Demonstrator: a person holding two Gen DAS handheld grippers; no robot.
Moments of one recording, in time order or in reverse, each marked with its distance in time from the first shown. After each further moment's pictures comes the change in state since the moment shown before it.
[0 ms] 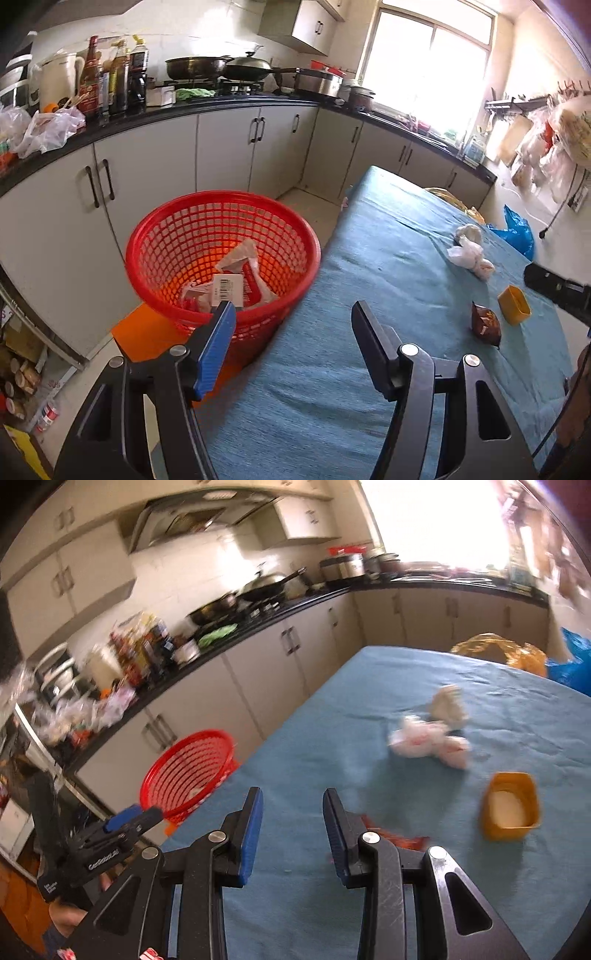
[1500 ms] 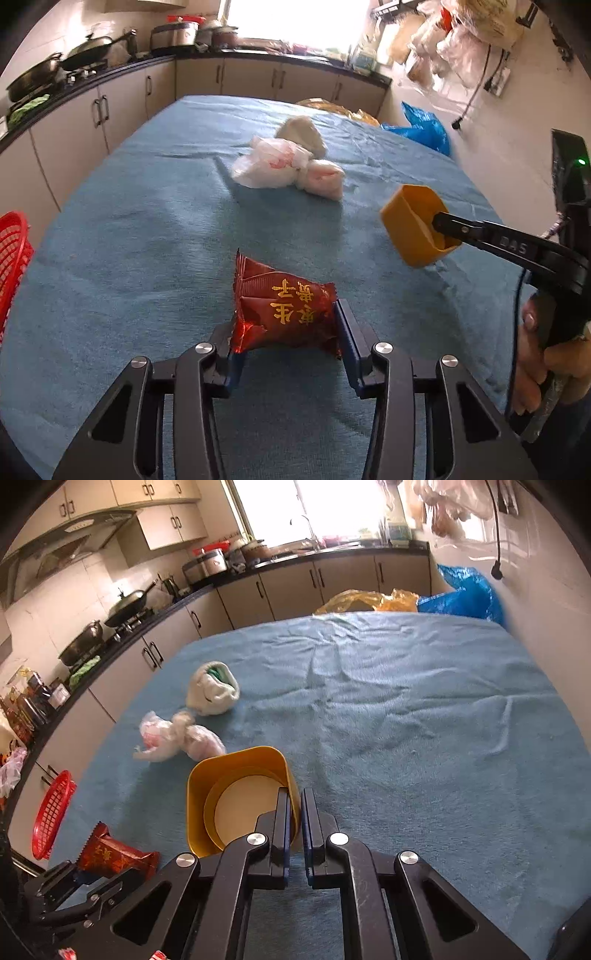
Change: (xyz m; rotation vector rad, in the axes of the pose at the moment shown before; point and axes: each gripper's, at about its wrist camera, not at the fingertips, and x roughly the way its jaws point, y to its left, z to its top) left arm 0.093 -0.217 -0.029 0.300 0.229 -0.299; right arm -0.001 -0.166 -0.016 0.221 0.029 -0.328
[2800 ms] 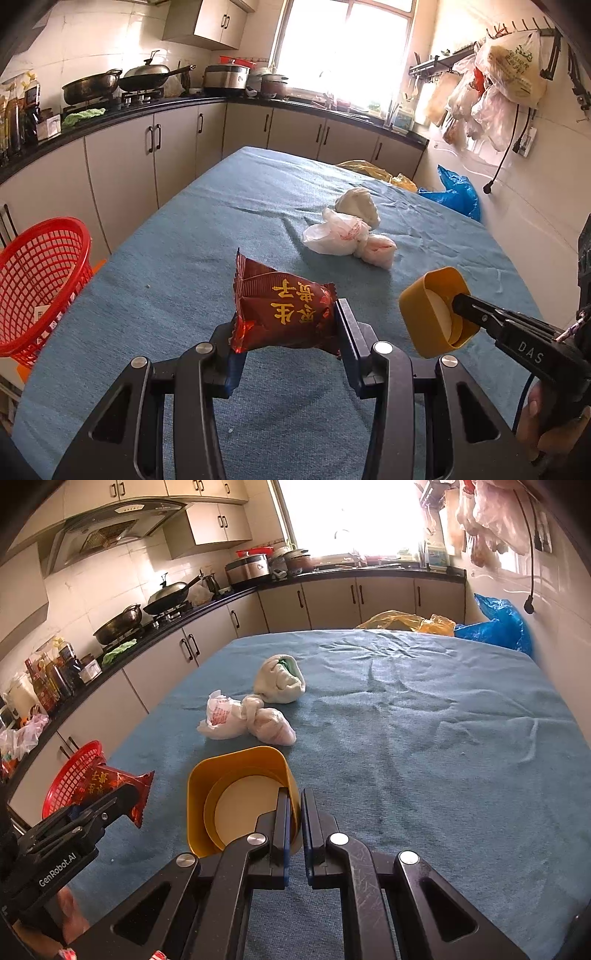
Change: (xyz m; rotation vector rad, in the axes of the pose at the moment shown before) left arm -0.032 0.030 0.005 -0.101 -0.216 0.119; right arm -0.008 0.041 -0.021 -0.117 -0.037 0.060
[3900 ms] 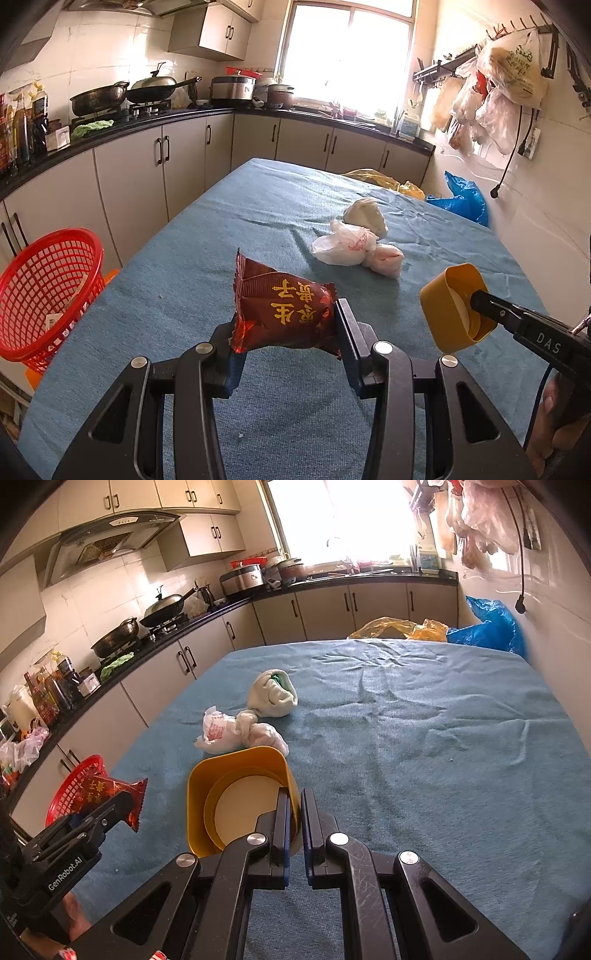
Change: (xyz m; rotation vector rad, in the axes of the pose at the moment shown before) left arm -0.007 -0.001 -0.001 0.009 -0.048 0.041; right arm -0.011 -0.003 0.004 0.021 -0.042 -0.004
